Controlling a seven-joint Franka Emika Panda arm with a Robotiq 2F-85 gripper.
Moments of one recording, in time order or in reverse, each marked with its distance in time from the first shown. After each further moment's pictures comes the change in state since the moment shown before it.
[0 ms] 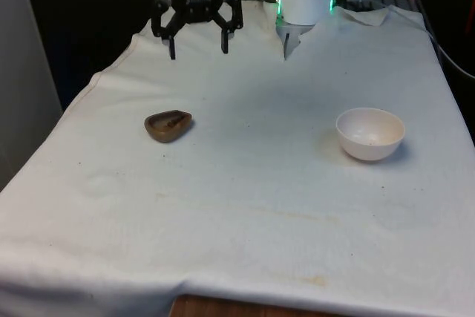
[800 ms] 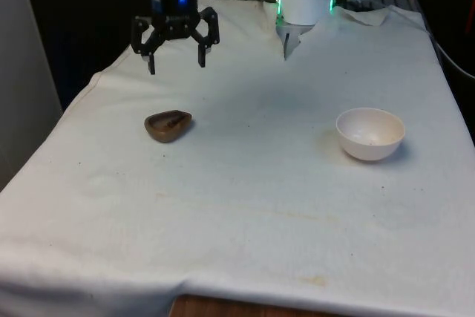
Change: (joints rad) arm -0.012 0.076 -0.051 0.007 0.002 0.077 -0.165
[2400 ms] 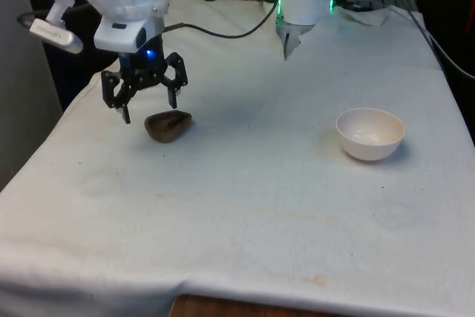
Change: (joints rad) arm -0.035 0.308 -0.063 0.266 0.223 -0.026 -0.352
